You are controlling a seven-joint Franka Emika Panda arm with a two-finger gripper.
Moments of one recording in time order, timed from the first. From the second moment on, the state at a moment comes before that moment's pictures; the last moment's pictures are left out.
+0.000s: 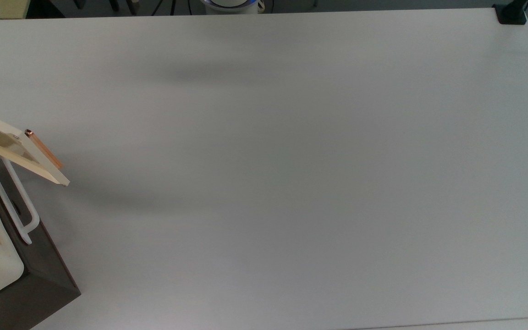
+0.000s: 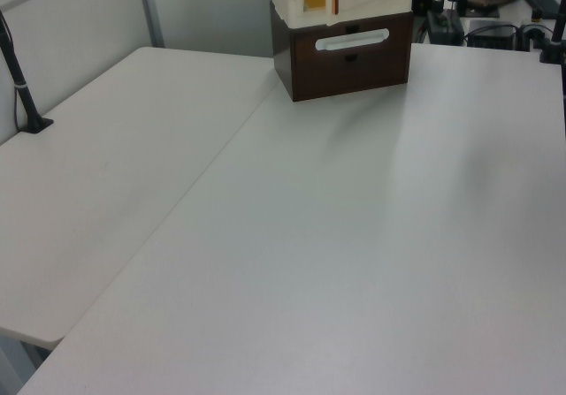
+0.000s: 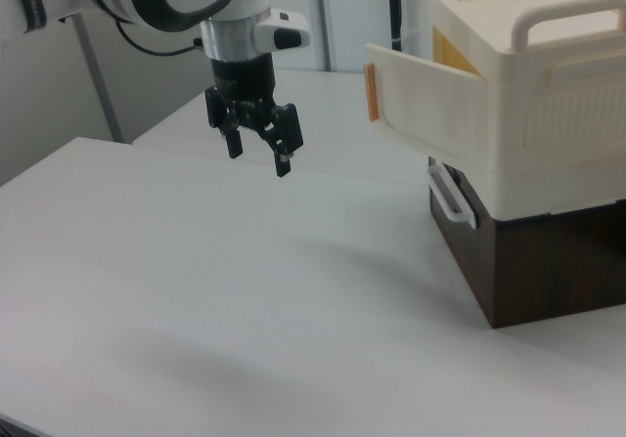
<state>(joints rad) -0.17 0.03 -0.10 -1.54 0.04 1.58 -0.12</state>
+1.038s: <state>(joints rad) -0.18 0.03 -0.10 -1.51 0.04 1.58 -0.12</state>
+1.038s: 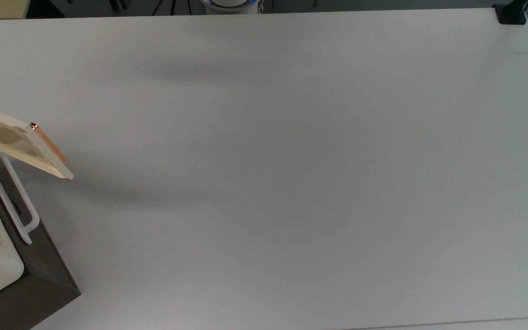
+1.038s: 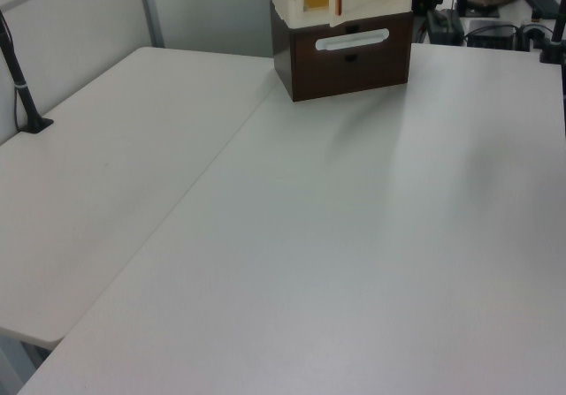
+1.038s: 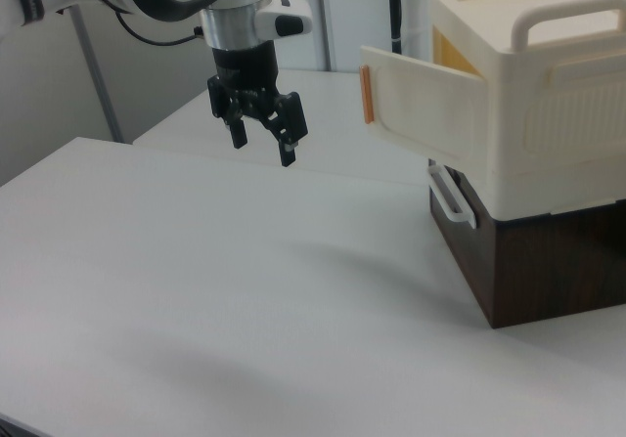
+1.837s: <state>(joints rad) -0.18 0.06 -0.10 -1.51 0.04 1.68 -0.12</state>
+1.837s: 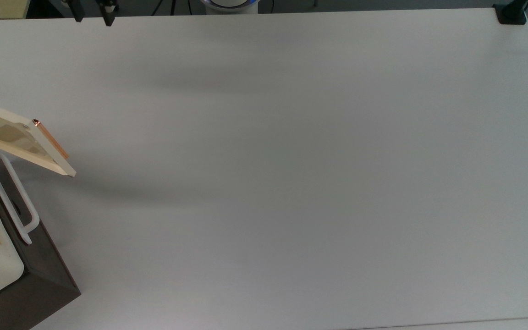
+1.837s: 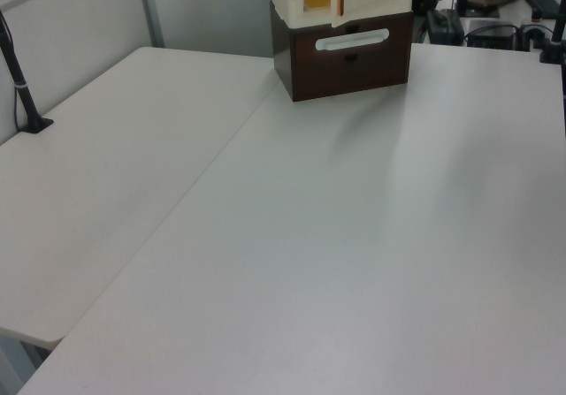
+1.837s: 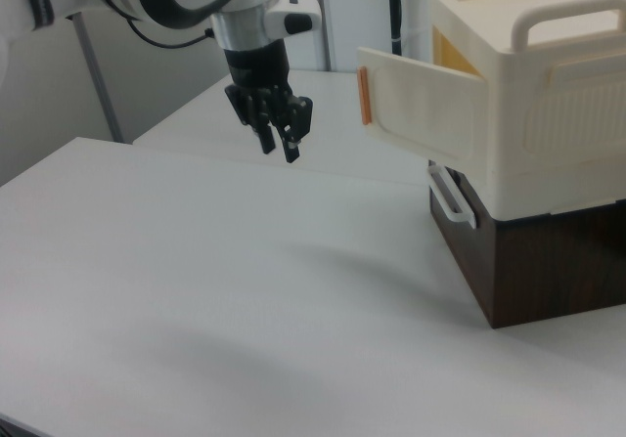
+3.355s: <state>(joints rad) -0.20 0.39 -0.10 -1.45 0.13 2.62 0.14</state>
